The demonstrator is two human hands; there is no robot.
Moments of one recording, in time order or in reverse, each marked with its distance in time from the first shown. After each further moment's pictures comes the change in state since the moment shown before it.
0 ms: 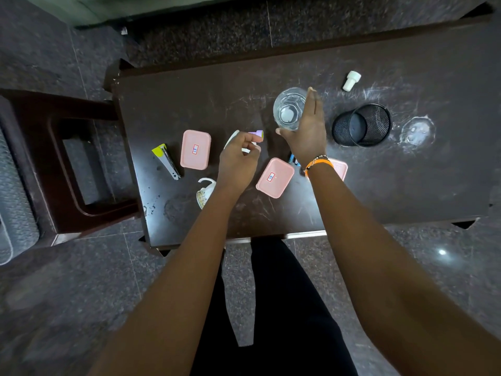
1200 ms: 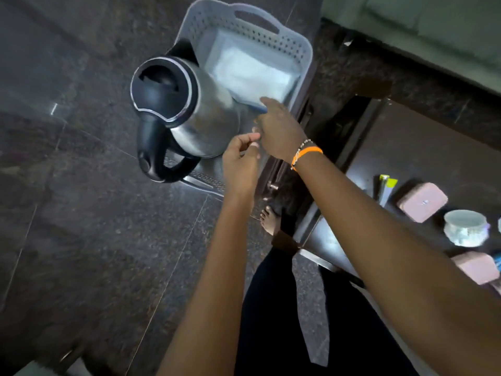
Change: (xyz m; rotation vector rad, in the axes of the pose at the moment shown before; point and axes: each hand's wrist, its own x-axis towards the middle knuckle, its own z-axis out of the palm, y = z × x) left_hand -0.042 -0.234 -0.417 -0.798 0.622 -0.264; right_hand -0.188 -0.439 0.325 -0.533 -0.559 -0.939
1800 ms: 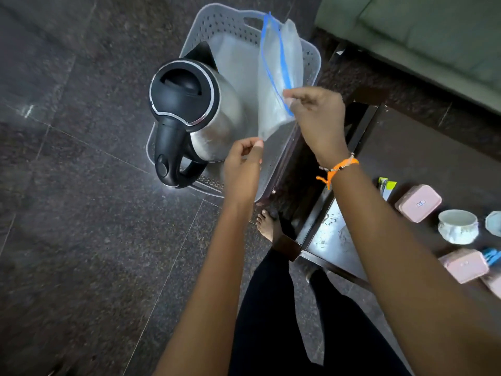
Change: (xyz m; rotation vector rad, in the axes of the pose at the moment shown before) left_hand 0.003 0.003 -0.031 -0.014 -0.090 -0.015; right_hand -0.023 -0.014 -0.038 0.802 0.519 0.311
